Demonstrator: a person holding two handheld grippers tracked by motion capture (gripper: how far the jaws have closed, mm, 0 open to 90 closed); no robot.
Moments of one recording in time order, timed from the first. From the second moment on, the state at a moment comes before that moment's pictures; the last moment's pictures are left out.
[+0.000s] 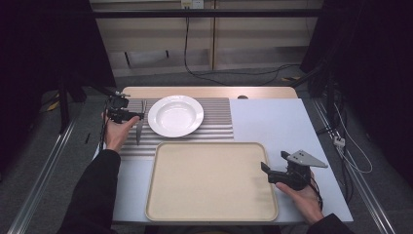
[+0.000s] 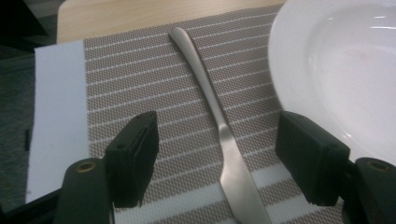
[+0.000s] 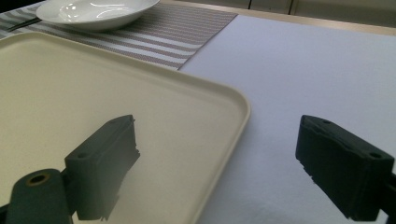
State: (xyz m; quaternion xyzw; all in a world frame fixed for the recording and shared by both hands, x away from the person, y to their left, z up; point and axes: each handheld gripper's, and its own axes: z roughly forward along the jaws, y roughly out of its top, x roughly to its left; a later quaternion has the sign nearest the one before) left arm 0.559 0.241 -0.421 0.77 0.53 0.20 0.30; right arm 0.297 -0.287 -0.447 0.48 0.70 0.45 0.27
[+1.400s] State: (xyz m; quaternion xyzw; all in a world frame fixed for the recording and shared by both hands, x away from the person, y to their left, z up) left arm 0.610 0.213 -0.441 0.77 0.58 0.15 0.22; right arm 0.297 -0.285 -0.448 0.48 0.70 0.45 0.27
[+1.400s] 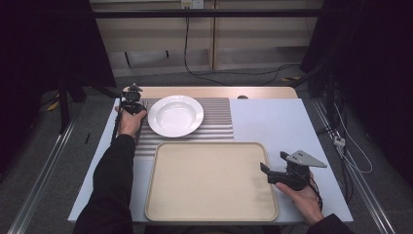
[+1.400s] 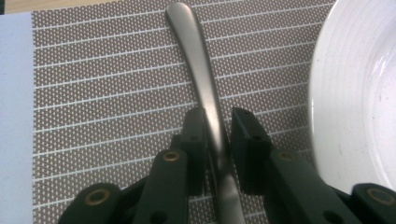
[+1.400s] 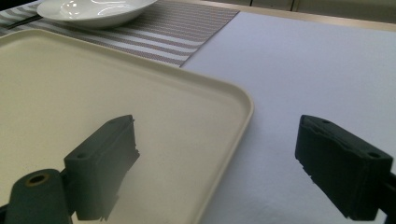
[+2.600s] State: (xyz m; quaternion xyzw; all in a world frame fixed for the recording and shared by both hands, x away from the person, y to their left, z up) left arm 0.605 0.214 -0.437 0.78 0.57 0.13 0.21; right arm 0.297 -0.285 -0.448 0.48 0.70 0.45 0.27
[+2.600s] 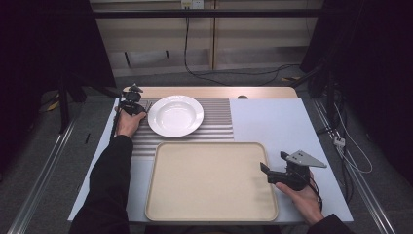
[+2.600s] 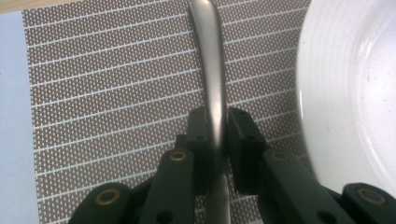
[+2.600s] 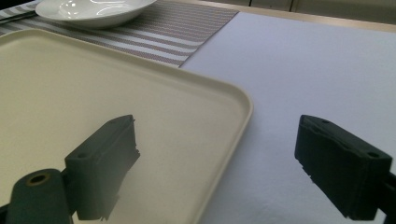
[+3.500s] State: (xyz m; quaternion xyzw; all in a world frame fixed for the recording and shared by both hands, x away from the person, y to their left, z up) left arm 0.584 0.222 -0.418 0.79 0.54 0.14 0.24; right arm 0.298 -0.283 -0.448 0.48 0.71 0.44 0.27
